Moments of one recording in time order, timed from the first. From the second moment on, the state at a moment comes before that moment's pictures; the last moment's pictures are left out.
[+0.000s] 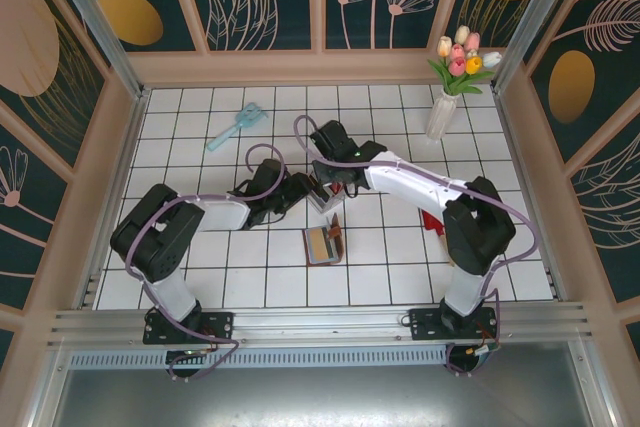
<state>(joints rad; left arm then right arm) -0.60 1.73 0.74 0.27 0.09 -1.14 0.78 1.77 1.36 -0.55 0.20 0.29</state>
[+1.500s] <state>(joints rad) -0.56 1.56 0.70 0.69 0.47 -1.29 0.49 1.40 0.96 -0.04 -0.55 1.18</state>
